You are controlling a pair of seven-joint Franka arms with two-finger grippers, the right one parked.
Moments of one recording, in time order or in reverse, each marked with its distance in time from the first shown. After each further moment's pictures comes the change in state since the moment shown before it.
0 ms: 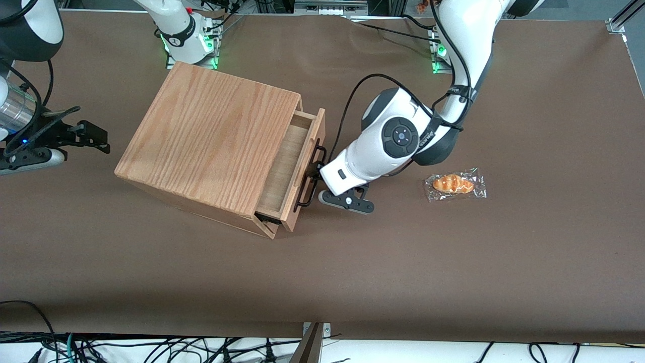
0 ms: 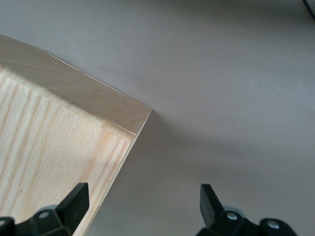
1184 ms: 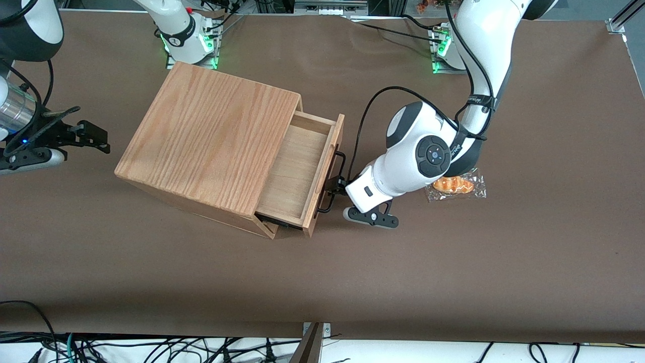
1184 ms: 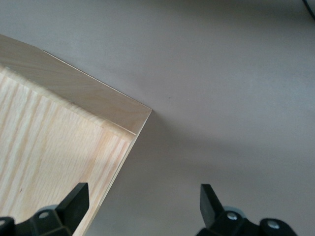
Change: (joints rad) arm 0.080 0.003 -0.013 0.000 -0.034 -0.007 0.037
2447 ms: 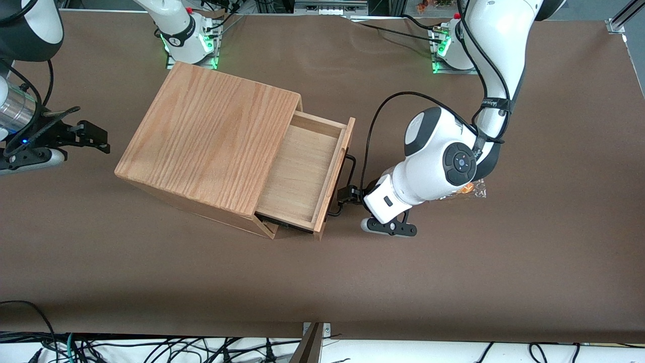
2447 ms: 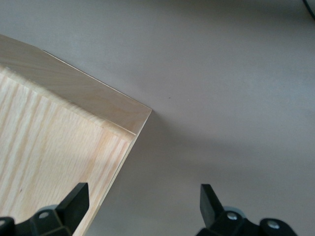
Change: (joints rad) arm 0.049 -0.003 0.004 0.033 -0.035 -0.021 0.002
